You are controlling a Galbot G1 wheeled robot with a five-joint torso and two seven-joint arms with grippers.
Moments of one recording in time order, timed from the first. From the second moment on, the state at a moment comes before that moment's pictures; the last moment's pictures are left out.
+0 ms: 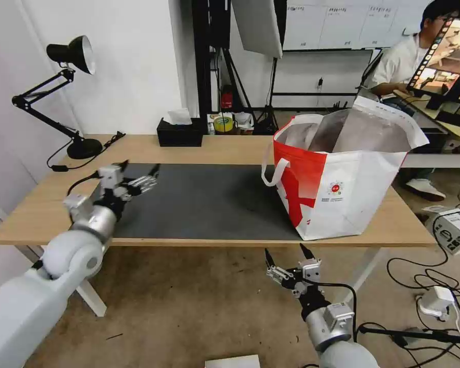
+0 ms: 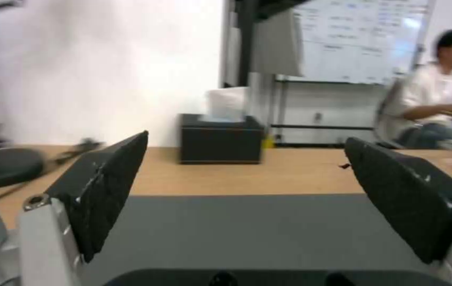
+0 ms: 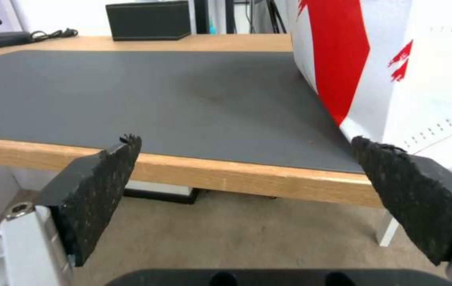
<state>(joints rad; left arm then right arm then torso) 1.17 -0.74 -0.44 -1.94 -0.83 -0.04 -0.20 -1.49 0.96 0.07 2.15 0.37 0.02 0.45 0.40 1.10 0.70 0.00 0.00</state>
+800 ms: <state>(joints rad) 1.59 -0.96 -0.68 -2.08 -0.67 -0.05 -0.19 -1.49 0.96 0.07 2.15 0.37 0.02 0.45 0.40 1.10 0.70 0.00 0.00</state>
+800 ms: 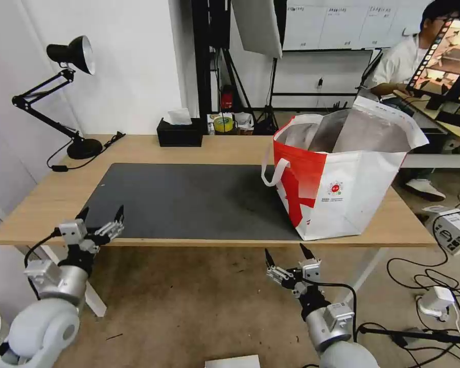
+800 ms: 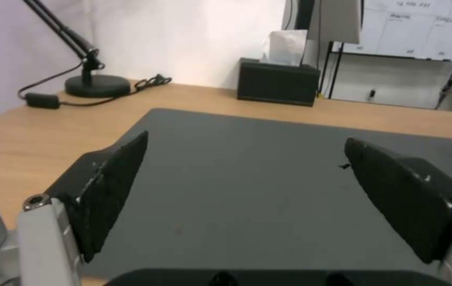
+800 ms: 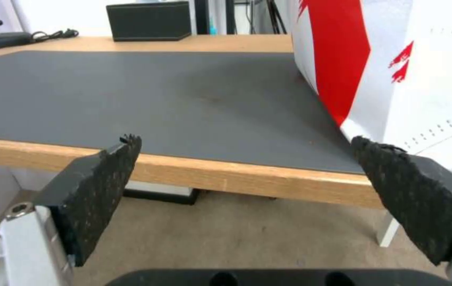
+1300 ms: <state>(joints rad) 1.68 -1.04 -0.72 -2.07 -0.65 -0.08 -0.14 -1.49 0.96 0.07 2.15 0.37 0.02 0.45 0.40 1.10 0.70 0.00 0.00</state>
